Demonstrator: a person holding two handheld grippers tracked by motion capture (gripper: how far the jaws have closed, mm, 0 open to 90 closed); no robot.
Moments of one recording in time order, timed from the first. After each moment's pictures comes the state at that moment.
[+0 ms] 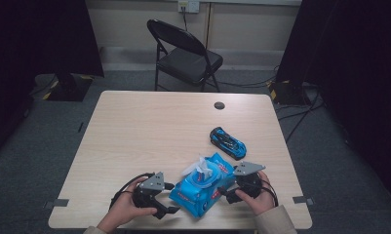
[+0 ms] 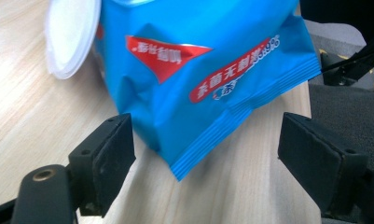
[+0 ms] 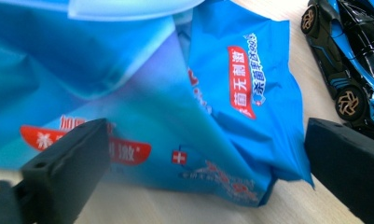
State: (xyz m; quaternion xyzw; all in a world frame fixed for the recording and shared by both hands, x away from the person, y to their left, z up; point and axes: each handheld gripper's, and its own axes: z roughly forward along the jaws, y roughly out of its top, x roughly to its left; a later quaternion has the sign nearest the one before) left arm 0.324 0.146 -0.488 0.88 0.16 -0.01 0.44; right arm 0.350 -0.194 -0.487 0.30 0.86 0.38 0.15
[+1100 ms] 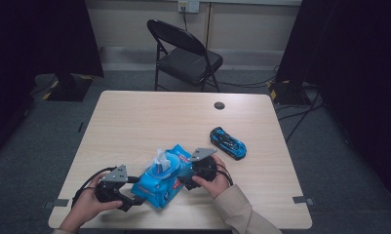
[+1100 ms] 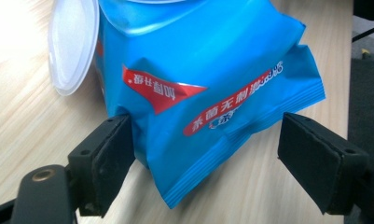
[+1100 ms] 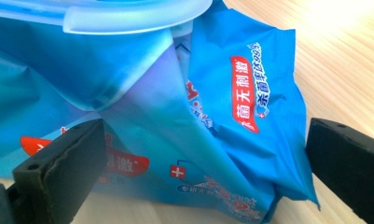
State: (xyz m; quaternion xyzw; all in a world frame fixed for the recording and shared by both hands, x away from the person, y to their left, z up) left arm 0.326 0.246 -0.476 0.88 0.24 0.03 0.40; right arm 0.400 -0.069 -0.492 0.24 0.87 0.41 0.11
